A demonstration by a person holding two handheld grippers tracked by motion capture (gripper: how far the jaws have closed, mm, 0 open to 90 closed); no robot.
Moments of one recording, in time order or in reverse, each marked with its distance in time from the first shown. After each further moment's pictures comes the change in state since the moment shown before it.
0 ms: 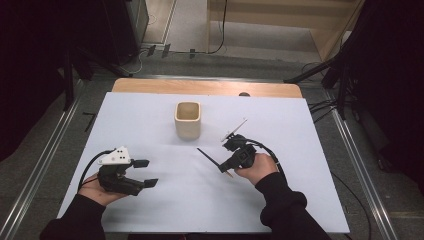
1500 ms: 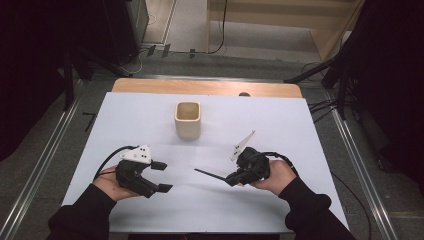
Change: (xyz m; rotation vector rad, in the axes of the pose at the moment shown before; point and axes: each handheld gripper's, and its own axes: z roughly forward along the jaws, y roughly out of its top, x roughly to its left) left arm -0.018 0.037 0.025 0.113 -0.166 0.114; right arm 0.012 -0.039 -0.022 -0.021 0.080 -0.414
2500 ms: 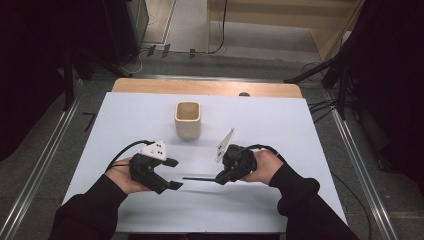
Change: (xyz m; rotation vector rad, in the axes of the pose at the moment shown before) left arm -0.002 0.031 0.019 0.075 -0.026 0.081; right arm 0.000 0.037 0.013 0.084 0.049 -0.226
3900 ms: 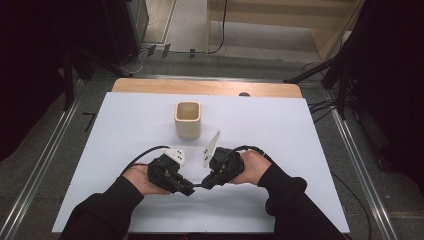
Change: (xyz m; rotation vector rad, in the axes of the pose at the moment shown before) left arm 0.002 0.008 0.045 0.148 -0.258 -0.078; right arm 0.011 0.030 0.011 -0.042 0.063 -0.123
